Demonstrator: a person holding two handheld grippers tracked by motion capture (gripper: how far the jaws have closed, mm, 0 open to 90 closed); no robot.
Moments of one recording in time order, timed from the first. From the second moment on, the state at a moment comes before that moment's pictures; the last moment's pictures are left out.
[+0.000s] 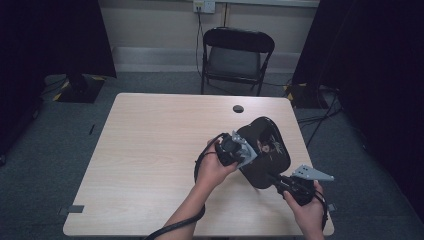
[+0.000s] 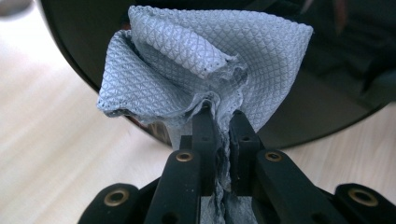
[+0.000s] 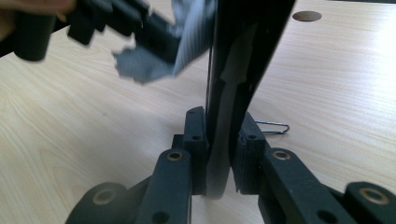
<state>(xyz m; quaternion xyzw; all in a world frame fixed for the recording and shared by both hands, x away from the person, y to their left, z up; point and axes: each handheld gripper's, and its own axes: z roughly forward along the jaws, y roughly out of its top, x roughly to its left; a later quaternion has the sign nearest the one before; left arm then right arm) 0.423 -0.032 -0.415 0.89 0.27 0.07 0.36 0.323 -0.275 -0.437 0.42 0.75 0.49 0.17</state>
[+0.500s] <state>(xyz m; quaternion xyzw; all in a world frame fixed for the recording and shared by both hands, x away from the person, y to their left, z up) 0.413 -0.028 -0.458 0.91 0.27 0.04 0.30 0.324 -0.275 -0.437 0.42 0.75 0.49 0.17</state>
